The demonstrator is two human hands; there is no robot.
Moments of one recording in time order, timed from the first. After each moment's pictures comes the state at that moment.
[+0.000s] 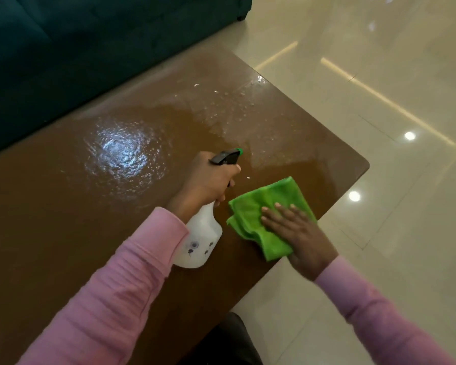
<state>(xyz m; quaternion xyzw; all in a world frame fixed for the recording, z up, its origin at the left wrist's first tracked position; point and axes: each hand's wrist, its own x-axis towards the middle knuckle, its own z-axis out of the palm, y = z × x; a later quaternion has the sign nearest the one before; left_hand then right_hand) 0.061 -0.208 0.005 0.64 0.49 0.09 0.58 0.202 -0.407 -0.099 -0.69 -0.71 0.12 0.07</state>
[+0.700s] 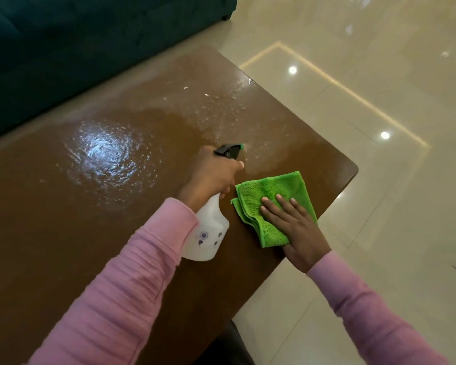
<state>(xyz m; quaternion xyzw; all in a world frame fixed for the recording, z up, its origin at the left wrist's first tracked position) 0.087 -0.187 -0.001 0.64 0.48 0.08 0.59 0.208 -0.391 -0.093 -0.75 -0.64 0.14 0.06</state>
